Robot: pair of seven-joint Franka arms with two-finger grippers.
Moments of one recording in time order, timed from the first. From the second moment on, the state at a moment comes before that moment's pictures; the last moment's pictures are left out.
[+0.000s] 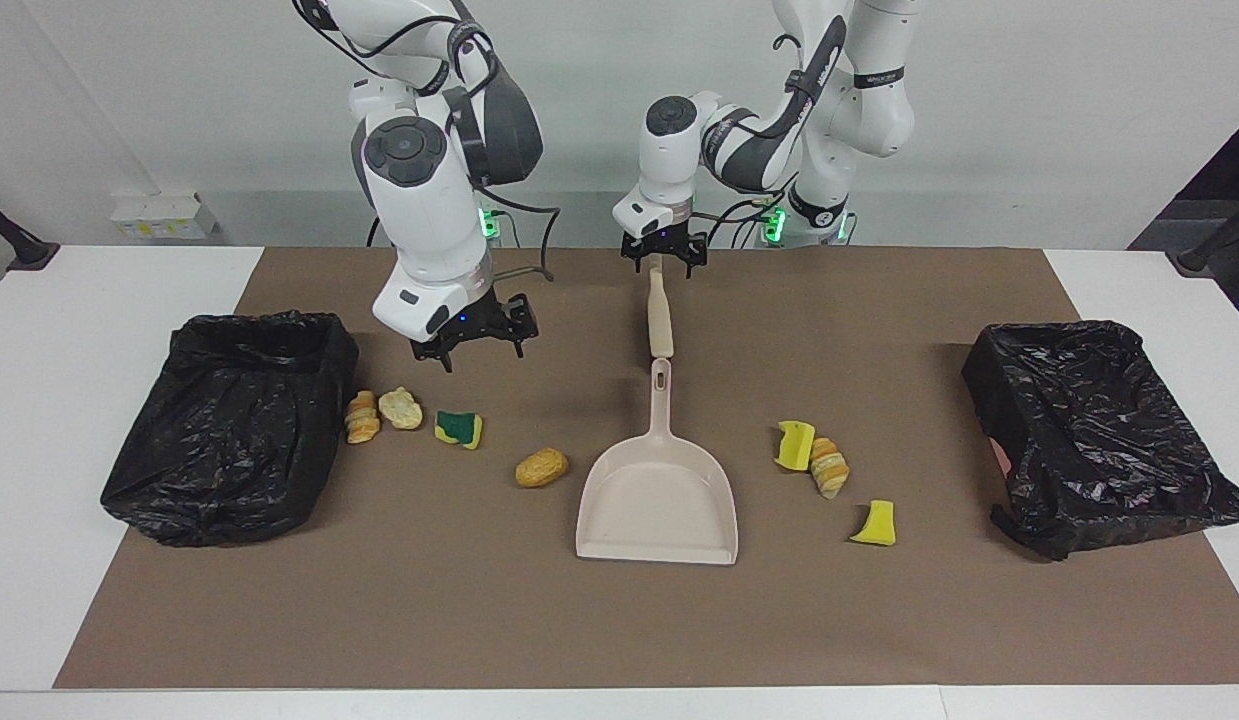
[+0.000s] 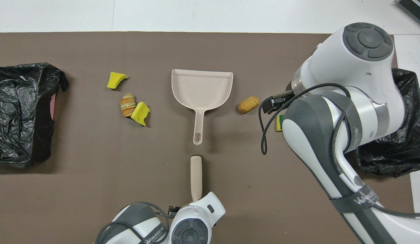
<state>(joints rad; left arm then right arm) -0.90 -0.11 -0.07 -2.43 -0.06 2.25 -0.69 0.15 0.25 0.15 -1.55 0.00 1.74 0.09</state>
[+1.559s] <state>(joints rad) -0.82 -0.16 -0.04 -2.37 -0.06 2.06 -0.64 0.20 0.27 0.15 -1.54 0.00 1.84 0.16</state>
